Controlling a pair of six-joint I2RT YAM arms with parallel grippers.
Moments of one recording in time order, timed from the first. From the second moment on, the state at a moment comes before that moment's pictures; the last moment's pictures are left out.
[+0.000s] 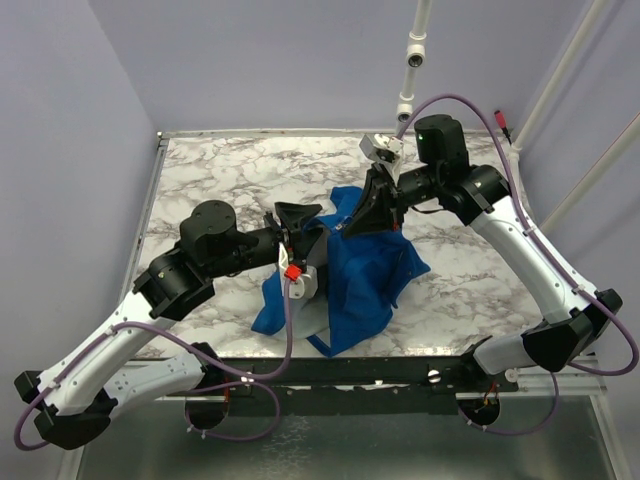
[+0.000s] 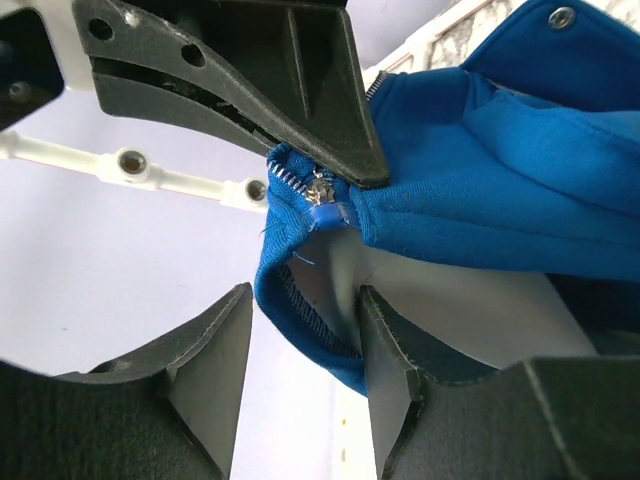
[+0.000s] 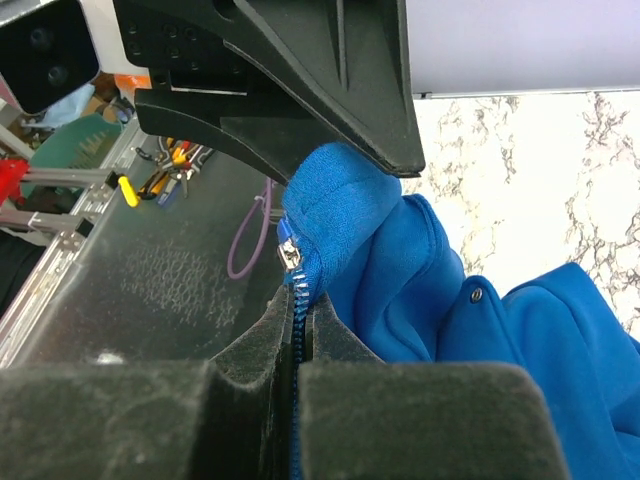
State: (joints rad) left arm -0.84 0.88 1.16 -0.42 0.39 1.12; right arm 0.58 1.43 1.61 -0.68 -1.27 -0.26
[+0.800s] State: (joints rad) left arm -0.84 0.85 1.06 -0.20 0.48 1.42; right arm 0.57 1.43 1.56 -0.55 -1.26 -0.08
